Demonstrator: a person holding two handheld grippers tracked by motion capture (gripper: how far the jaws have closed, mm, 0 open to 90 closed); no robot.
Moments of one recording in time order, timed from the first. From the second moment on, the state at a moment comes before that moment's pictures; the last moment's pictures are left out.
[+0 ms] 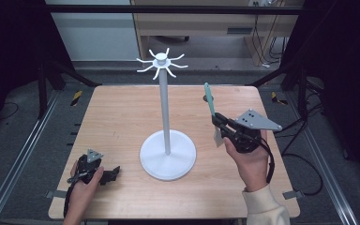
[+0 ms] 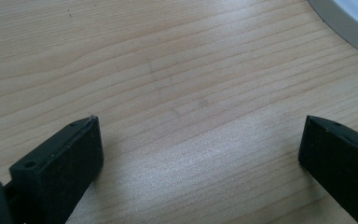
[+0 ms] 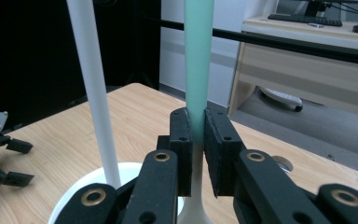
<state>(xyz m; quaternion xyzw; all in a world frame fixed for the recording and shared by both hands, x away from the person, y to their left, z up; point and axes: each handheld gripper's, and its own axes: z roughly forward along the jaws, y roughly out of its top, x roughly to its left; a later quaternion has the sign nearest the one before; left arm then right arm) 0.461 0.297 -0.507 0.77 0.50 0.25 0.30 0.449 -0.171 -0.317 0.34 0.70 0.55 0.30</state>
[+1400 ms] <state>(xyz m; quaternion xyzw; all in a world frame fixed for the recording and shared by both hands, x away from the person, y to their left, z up) 0.463 0.296 -0.507 0.78 0.49 0.25 0.30 0.429 -0.151 -0.283 0.29 0.69 0.60 0.29</state>
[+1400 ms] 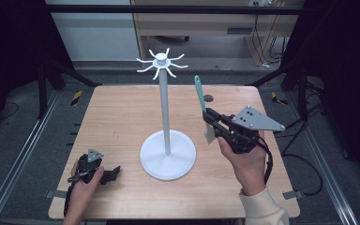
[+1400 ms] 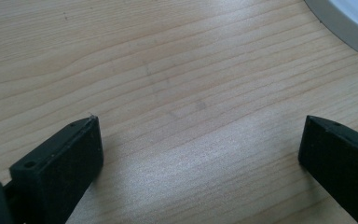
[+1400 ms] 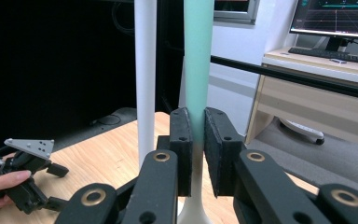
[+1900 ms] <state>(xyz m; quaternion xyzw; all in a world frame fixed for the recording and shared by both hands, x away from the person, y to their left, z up) 0.462 0.295 -0.507 0.78 0.49 0.25 0.30 0.418 -0.145 -0.273 0.27 0.69 0.60 0.29</state>
